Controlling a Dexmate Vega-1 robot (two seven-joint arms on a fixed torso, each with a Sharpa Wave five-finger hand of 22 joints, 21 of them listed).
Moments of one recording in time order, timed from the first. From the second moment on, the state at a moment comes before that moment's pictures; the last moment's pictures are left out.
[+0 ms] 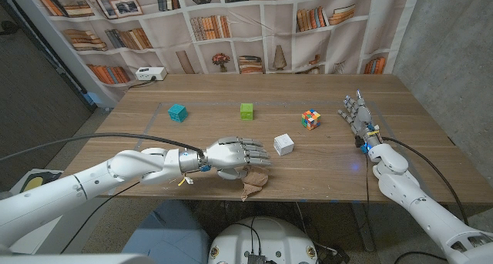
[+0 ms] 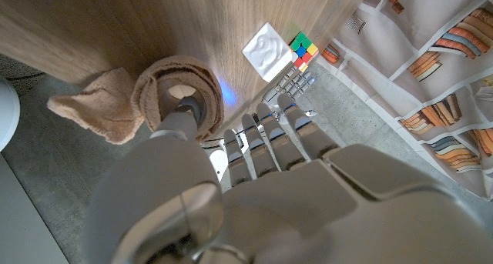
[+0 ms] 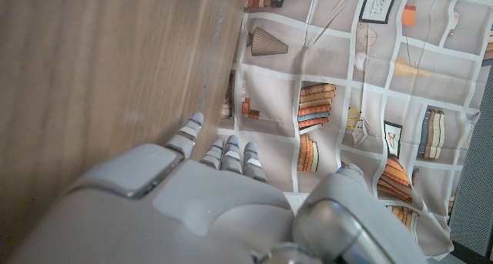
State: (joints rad) left arm 0.86 1.09 0.71 -1.89 1.32 -0.46 0.58; left_hand 0.79 0.09 0.48 -0.17 0.18 0.27 -0.19 0.24 0.19 0.37 -0.14 0.26 0.24 0.42 -0.18 0.27 0.20 0.39 -0.02 0.26 0.20; right arm -0.91 -0.53 -0.26 -1.10 0.75 0.48 0.19; right_hand 0.22 0.05 -0.01 -0.04 0.21 0.02 0.01 0.20 0.19 0.00 0.02 0.20 0.19 -0.12 -0.03 0.20 0.20 0.08 0.08 0.19 0.17
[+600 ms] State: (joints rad) left arm 0.83 1.07 0.74 -1.88 1.33 -0.49 0.55; left_hand 0.79 0.09 0.48 -0.16 0.18 0.30 -0.19 0.25 0.19 0.39 -0.14 0.26 0.25 0.42 -0.18 0.26 0.21 0.39 -0.02 0.26 0.21; right arm -0.92 -0.53 -0.25 -1.10 0.76 0.49 0.19; right_hand 0.22 0.05 -0.01 -0.04 0.21 0.02 0.01 0.20 0.19 0.00 0.02 0.20 0.19 -0.12 -0.03 0.20 0.20 0.08 0.08 0.19 0.17
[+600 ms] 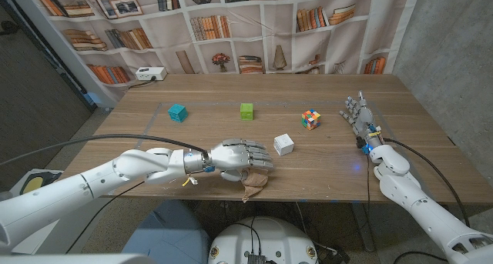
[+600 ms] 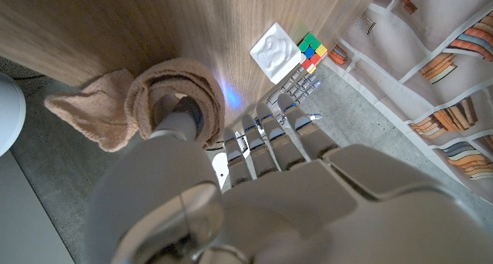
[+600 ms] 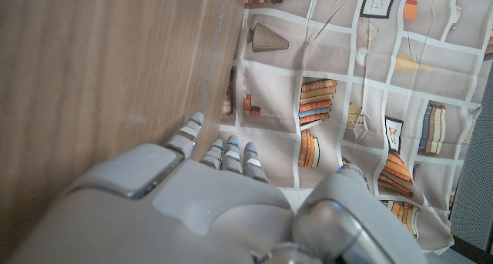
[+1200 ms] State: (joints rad) left arm 0.80 1.04 0.76 -1.87 1.33 -0.50 0.53; left_hand 0.78 0.08 0.49 -0.16 0.18 0.39 -0.18 0.27 0.19 0.51 -0.14 0.30 0.26 0.53 -0.19 0.28 0.21 0.39 -0.01 0.28 0.21; right arm -0.92 -0.53 -0.25 -1.08 0.77 0.50 0.20; right_hand 0.22 0.05 -0.01 -0.04 0.21 0.03 0.01 0.20 0.19 0.00 0.02 0.20 0.19 -0.11 -0.03 0.20 0.20 0.08 0.08 0.19 0.17
